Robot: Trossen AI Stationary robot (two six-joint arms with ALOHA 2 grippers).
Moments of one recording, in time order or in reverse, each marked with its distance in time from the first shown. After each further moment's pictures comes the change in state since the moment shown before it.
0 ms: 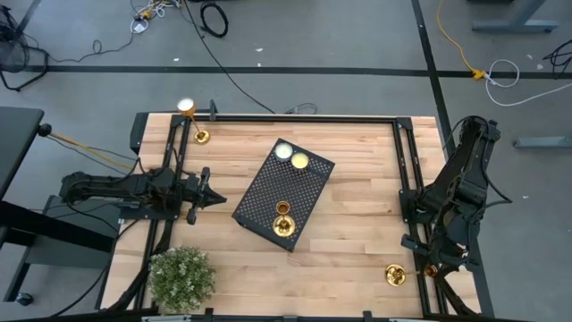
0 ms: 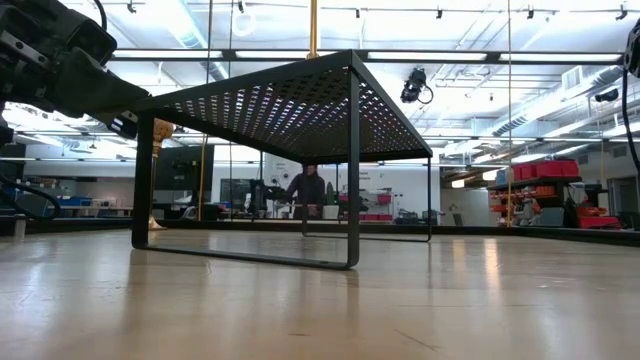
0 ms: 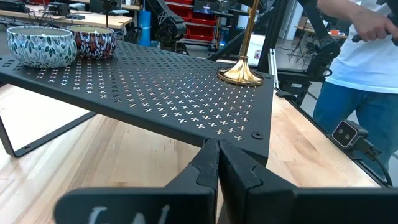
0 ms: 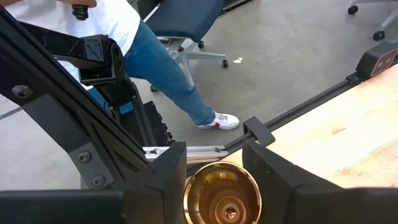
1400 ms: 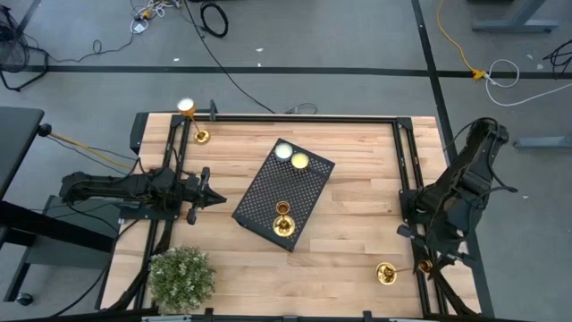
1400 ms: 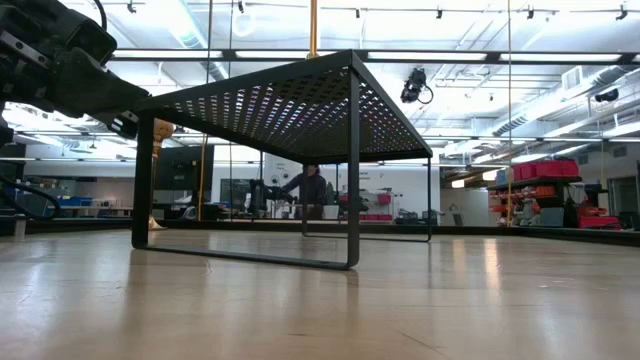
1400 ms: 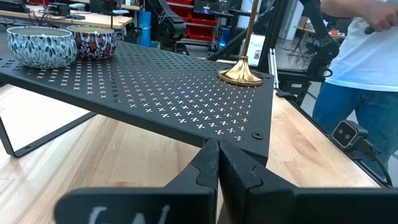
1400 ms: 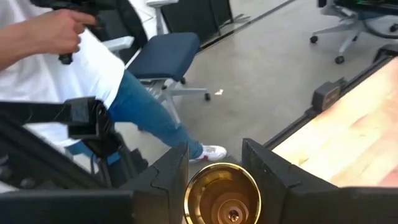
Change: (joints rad) left arm 0.000 0.000 0.000 0.000 0.000 0.000; right arm -0.142 0.015 0.128 0.005 -0.010 0.040
